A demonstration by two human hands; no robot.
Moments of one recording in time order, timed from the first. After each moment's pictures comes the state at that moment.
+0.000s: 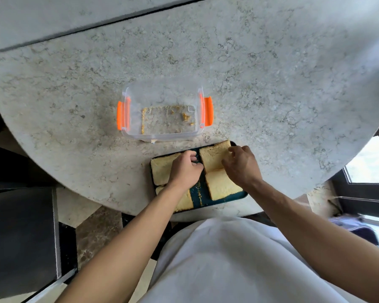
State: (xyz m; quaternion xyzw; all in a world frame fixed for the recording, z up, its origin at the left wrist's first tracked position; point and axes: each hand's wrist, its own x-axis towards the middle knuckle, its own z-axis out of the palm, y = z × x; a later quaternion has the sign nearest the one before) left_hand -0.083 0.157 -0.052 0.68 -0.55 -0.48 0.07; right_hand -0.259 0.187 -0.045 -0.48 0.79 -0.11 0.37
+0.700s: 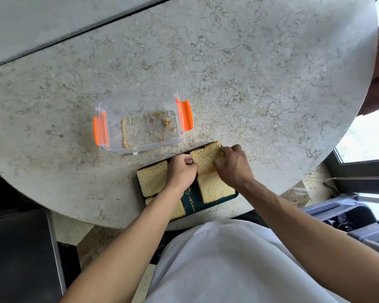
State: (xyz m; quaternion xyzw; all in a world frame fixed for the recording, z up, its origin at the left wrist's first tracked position) left_hand -0.116 0.147 -0.057 0.70 -0.46 -0.54 0.09; right_hand -0.273 0.191 -0.050 -0.45 0.80 -0.11 0.38
